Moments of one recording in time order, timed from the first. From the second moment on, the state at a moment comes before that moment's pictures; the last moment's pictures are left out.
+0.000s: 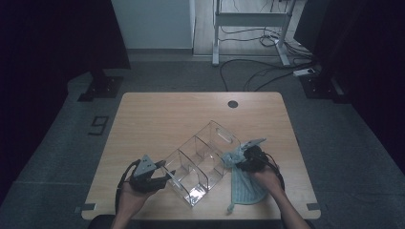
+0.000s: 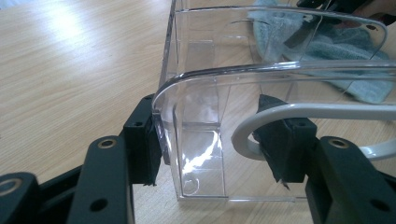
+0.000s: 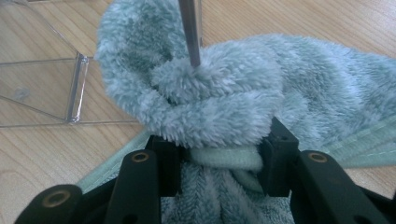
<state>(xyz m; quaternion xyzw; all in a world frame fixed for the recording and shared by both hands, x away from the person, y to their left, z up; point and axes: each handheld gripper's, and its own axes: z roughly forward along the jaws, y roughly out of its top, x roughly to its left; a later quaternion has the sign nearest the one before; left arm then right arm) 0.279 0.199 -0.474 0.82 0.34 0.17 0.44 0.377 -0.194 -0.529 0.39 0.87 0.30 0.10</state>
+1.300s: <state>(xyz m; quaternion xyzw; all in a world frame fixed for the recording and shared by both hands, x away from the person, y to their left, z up) 0.279 0.202 -0.475 0.82 0.33 0.17 0.44 0.304 -0.227 -0.450 0.35 0.85 0.37 0.11</state>
